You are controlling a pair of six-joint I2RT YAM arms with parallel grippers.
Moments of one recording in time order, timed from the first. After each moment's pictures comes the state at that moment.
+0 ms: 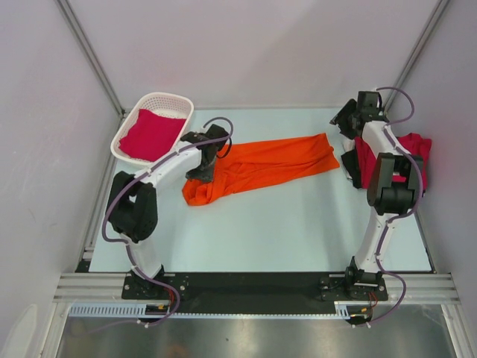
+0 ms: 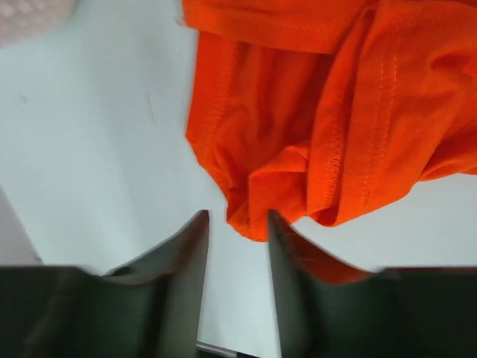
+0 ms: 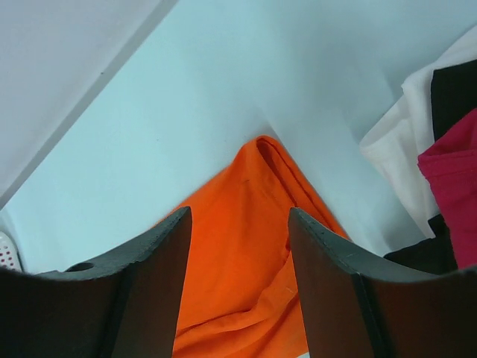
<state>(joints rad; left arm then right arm) -0.51 1.82 1.50 -1.01 -0.44 -0.35 -0.08 2.06 1.69 -0.34 -0.08 0.66</state>
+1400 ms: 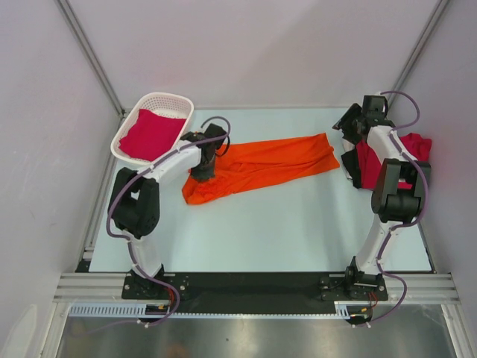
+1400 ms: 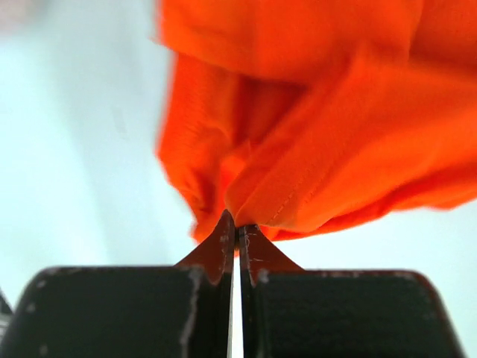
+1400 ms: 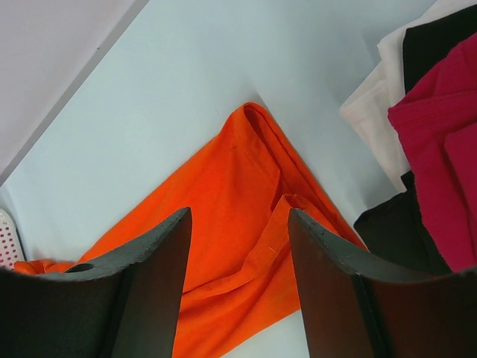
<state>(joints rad) -0.48 1.85 1.43 -0.90 -0.32 -0.38 -0.11 1.95 1.57 -0.34 -0.12 0.63</state>
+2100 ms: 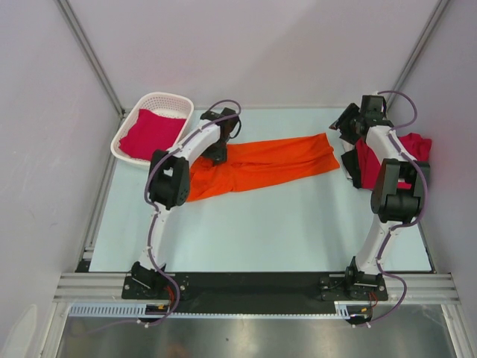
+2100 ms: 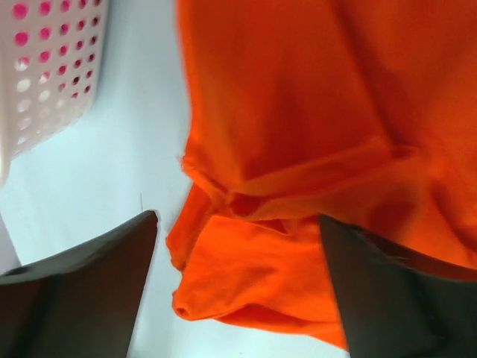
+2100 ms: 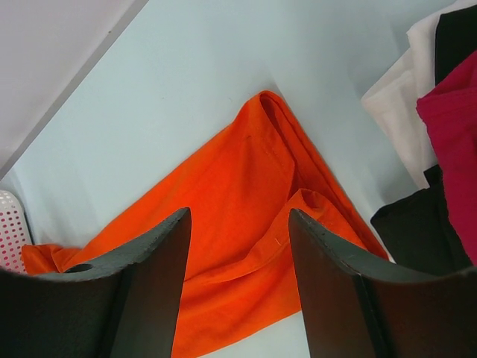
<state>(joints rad) -0.45 2.36 2.12 -1.19 -0.55 -0.47 -0.10 1.95 1.57 -0.33 -0.17 0.63</state>
